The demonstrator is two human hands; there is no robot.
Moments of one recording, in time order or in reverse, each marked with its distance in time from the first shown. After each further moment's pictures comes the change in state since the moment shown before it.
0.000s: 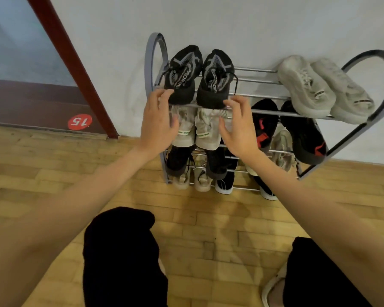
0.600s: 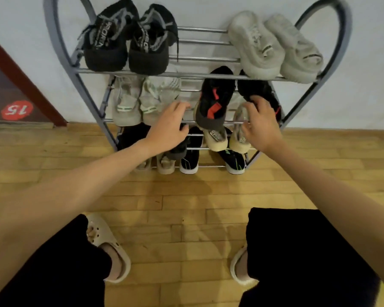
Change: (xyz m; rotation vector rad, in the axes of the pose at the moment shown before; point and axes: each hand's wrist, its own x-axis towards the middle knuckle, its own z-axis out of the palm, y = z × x) left_hand -0.033 0.098 0.117 -0.165 -0.520 0.031; right_hand -0.087 0.139 -0.095 -0.448 -0.368 0.220
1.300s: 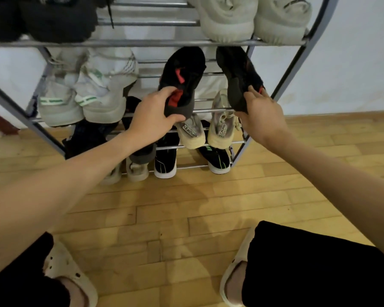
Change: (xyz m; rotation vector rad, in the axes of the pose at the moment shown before) left_hand 0.050 0.020 0.078 -0.093 0.057 -0.022; right_hand -0.005 0.071 0.031 -0.114 -0.101 0.186
